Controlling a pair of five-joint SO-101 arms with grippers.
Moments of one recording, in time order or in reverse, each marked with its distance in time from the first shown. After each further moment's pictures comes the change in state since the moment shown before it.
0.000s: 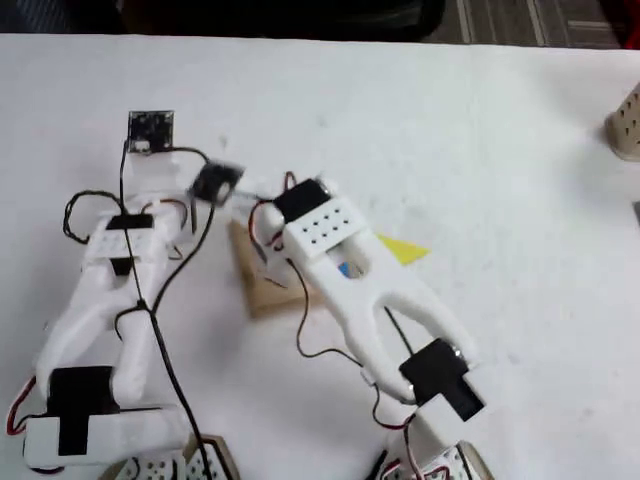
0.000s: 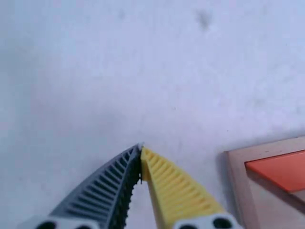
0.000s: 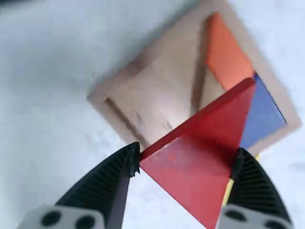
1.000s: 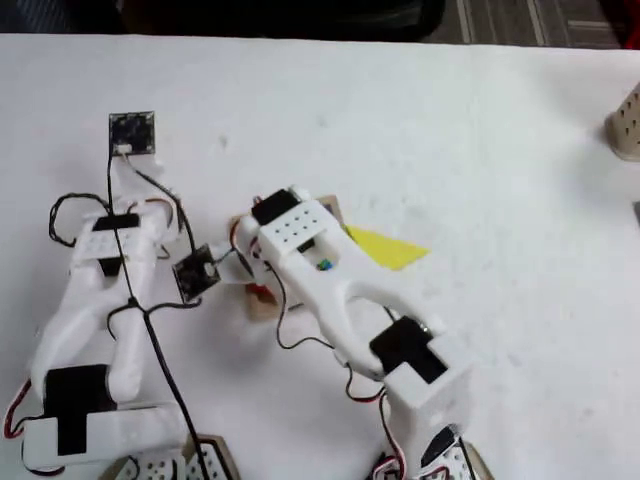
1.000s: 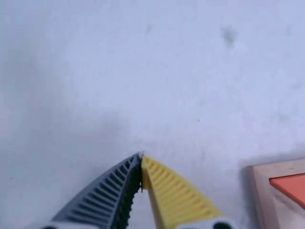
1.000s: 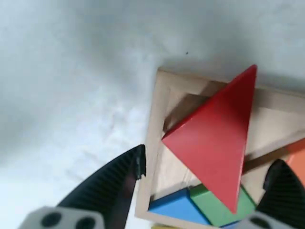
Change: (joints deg) left arm -3.6 0.1 -0.3 0.0 0.0; right arm -3.0 11.8 -4.2 4.2 35.7
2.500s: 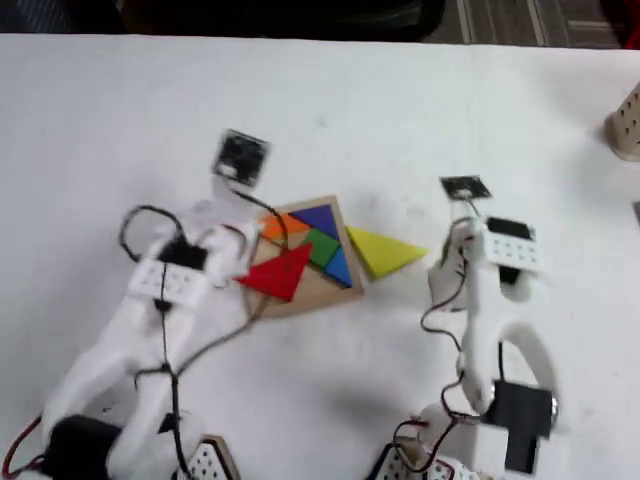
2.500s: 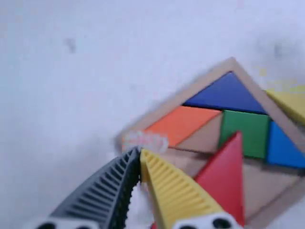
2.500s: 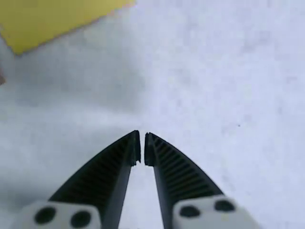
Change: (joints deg) left arm 22.8 -15.6 10.9 1.1 -7.3; right arm 51.3 -29.2 38.9 -13.7 -56.8
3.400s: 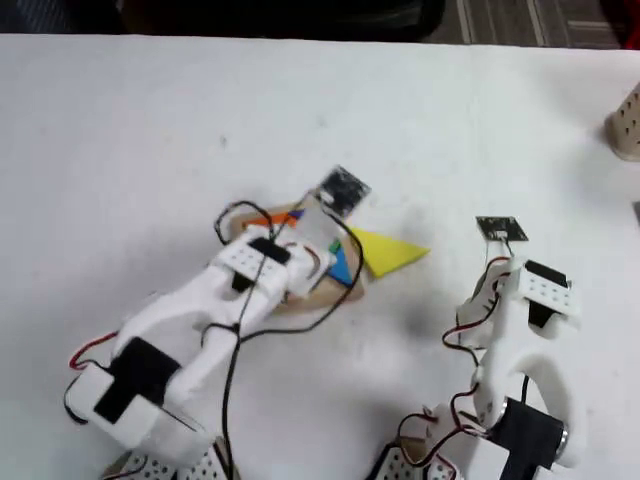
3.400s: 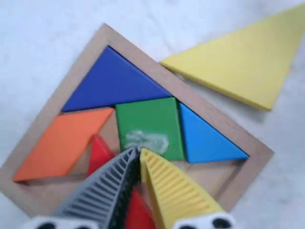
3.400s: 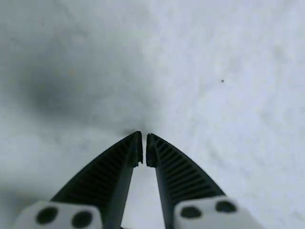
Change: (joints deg) left arm 15.0 25.8 -13.6 0.4 0.0; right arm 11.3 -3.5 11.0 -6.1 9.1
